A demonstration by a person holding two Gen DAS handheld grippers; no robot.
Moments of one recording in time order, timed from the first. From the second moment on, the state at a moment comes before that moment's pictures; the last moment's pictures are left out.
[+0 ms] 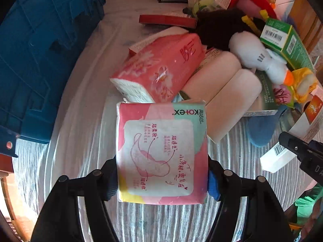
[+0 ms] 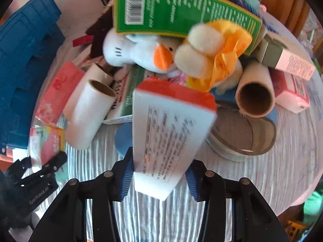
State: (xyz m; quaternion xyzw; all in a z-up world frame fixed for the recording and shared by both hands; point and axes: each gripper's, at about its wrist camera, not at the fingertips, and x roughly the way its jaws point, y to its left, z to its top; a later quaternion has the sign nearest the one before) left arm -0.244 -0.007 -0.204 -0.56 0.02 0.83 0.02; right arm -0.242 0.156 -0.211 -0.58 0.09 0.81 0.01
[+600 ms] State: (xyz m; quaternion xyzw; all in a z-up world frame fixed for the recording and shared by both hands) left arm -0.203 -0.029 -0.061 -0.38 0.02 0.92 -0.01; right arm -0.246 0.135 -0.058 -0.42 0.02 0.90 -0.08
